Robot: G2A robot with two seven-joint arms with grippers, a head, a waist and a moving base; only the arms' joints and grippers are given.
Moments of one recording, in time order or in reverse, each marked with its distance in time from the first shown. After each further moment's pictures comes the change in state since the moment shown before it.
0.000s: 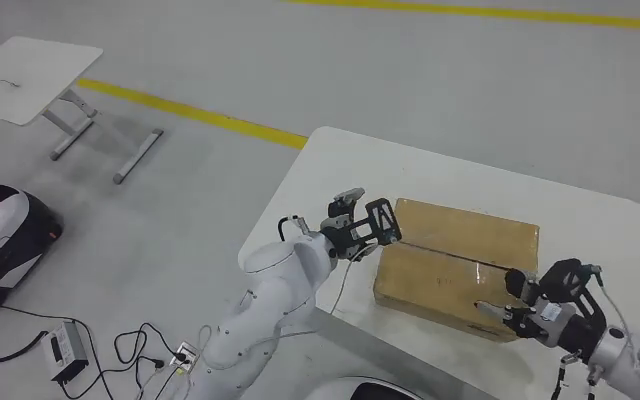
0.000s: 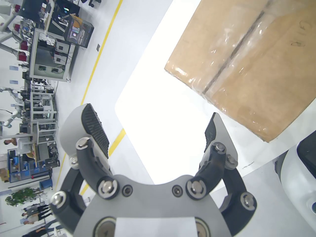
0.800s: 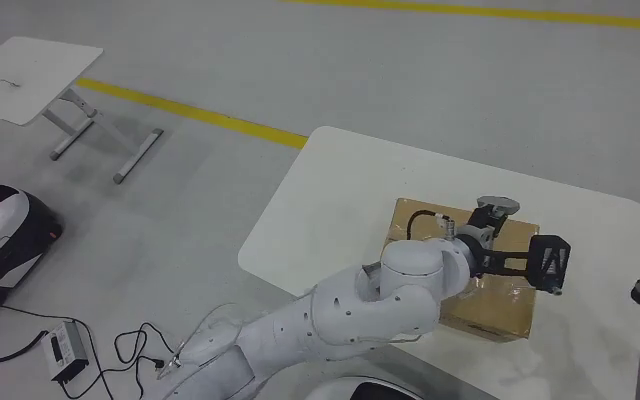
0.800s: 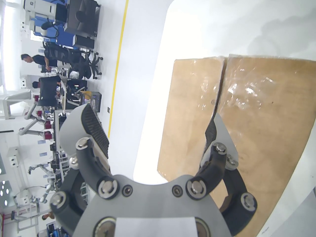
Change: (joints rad) left arm -0.505 -0.114 0.573 0.327 0.015 0.114 0.014; right arm -0.205 -0.002 0.438 0.148 0.209 0.125 -0.207
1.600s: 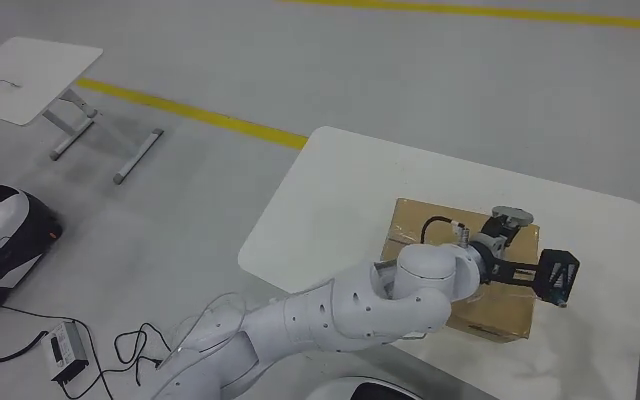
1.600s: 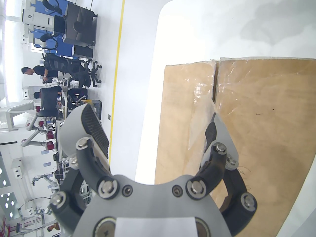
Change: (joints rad) left arm -0.136 0.000 0.188 0.172 -0.008 0.115 0.142; right arm 0.008 -0.007 0.033 0.075 -0.045 0.091 -0.066
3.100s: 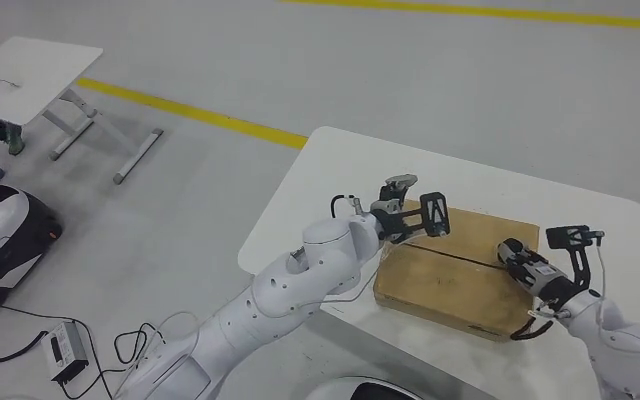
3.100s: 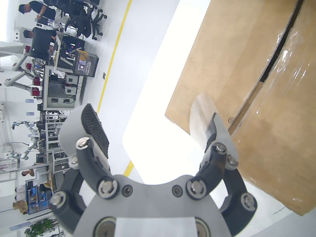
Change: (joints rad) left arm 0.266 0.214 -0.381 -0.148 -0.008 -0.027 0.046; right arm 0.332 -0.049 -0.577 -0.005 -0.210 0.123 0.024
